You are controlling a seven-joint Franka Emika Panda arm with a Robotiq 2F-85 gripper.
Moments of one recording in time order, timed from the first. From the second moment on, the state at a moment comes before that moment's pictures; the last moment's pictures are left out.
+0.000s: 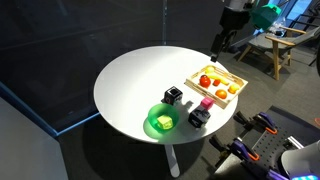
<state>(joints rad) 0.05 -0.37 0.05 -2.45 -0.02 2.12 -0.06</state>
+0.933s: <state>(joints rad) 0.03 -0.36 0.04 -2.45 -0.05 2.12 -0.04</state>
